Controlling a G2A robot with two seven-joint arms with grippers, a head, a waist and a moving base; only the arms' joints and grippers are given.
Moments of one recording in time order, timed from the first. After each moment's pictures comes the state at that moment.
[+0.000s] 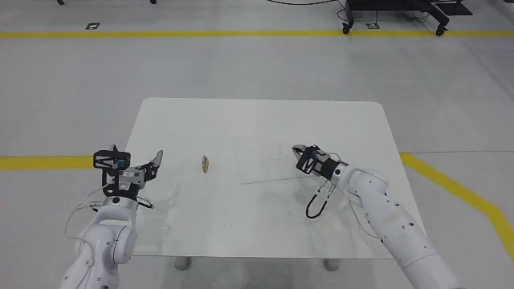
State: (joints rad) left arm 1.73 -1.15 -1.60 -1.80 1.33 0.00 0.00; right arm -1.26 -1.17 1.17 -1.27 -1.76 -0.46 -0.31
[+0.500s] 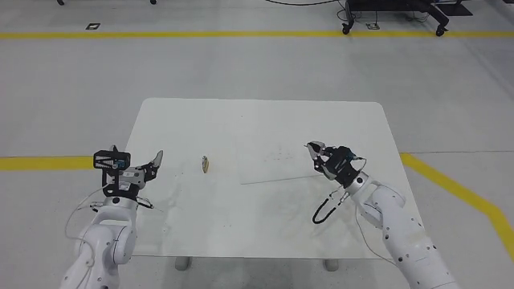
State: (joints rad) left arm 1.73 -1.15 -1.60 -1.80 1.33 0.00 0.00; right arm -1.42 -1.16 1.30 -1.40 -1.50 -0.48 -0.40
